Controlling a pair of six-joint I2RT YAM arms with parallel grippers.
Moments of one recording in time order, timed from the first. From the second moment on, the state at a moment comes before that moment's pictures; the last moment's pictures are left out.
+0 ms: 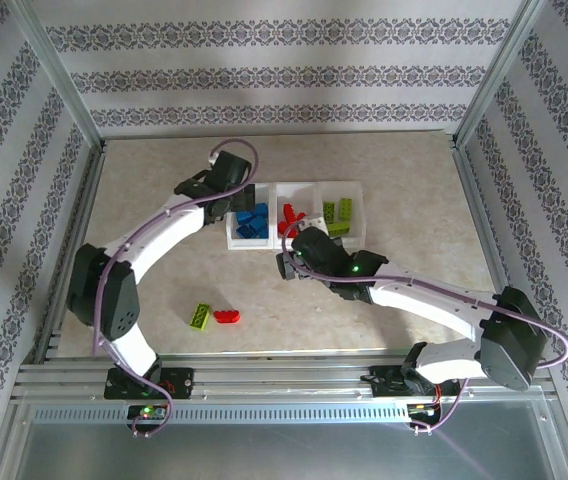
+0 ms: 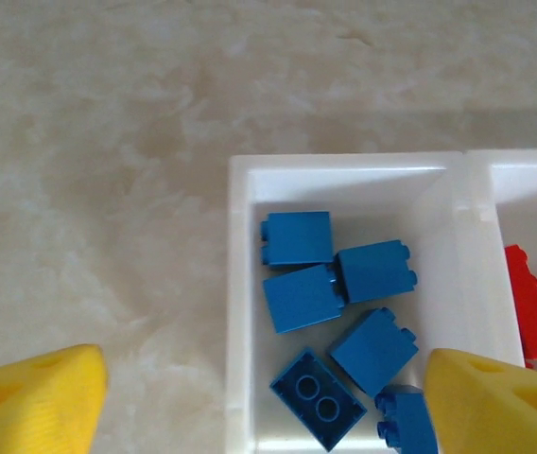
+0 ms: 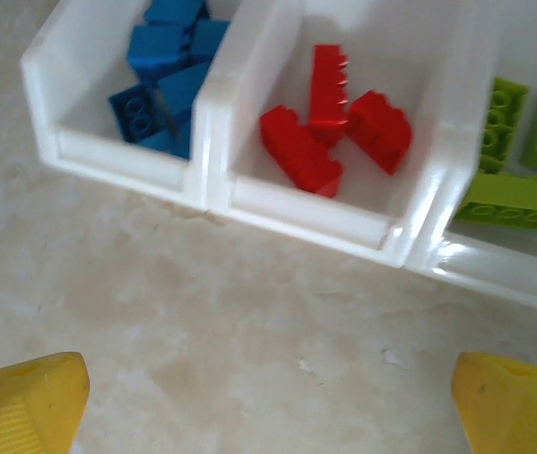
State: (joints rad) left arm -0.45 1.67 1.38 -0.61 -0.34 -0.42; right arm 0.93 1.33 0.92 -0.43 0.35 0.49
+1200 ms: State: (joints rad) left arm -0.08 1.21 0.80 -0.56 -0.18 -0.60; right arm 1.21 1.97 1.40 -0.59 0.01 0.21
